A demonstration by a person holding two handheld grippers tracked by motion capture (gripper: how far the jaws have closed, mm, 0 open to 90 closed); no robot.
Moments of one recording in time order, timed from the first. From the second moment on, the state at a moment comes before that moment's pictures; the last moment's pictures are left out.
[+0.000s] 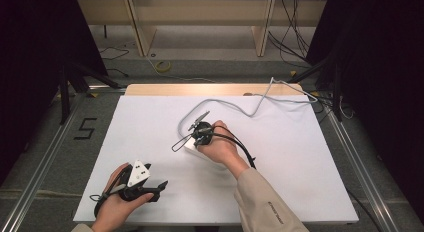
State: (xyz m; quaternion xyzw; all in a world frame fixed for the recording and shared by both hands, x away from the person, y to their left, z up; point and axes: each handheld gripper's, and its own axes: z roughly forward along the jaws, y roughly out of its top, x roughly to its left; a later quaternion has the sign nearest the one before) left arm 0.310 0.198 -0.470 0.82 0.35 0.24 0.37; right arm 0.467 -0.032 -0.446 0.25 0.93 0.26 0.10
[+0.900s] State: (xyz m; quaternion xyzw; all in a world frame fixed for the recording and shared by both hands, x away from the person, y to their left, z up) left arm 0.310 0.198 -0.470 0.82 0.35 0.24 0.38; right arm 0.462 -0.040 -0.440 0.25 0.91 0.29 0.12
